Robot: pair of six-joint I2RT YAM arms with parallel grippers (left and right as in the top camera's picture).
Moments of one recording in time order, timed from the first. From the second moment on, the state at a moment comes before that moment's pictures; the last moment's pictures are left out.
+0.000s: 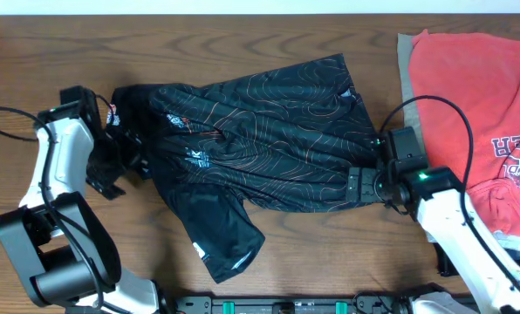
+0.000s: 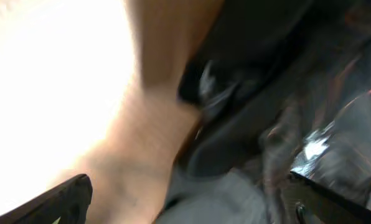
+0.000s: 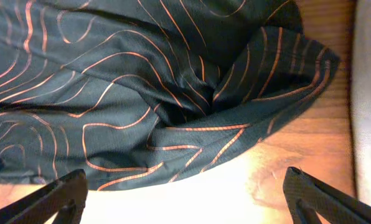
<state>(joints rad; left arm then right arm) 0.29 1.74 1.22 -1.13 0.19 -0.59 0.25 1.31 0.79 -0.74 0.00 0.34</state>
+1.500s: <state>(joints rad) 0.10 1.42 0.96 -1.17 0.23 -0.48 0.22 1.46 0.79 -0.83 0.04 0.76</state>
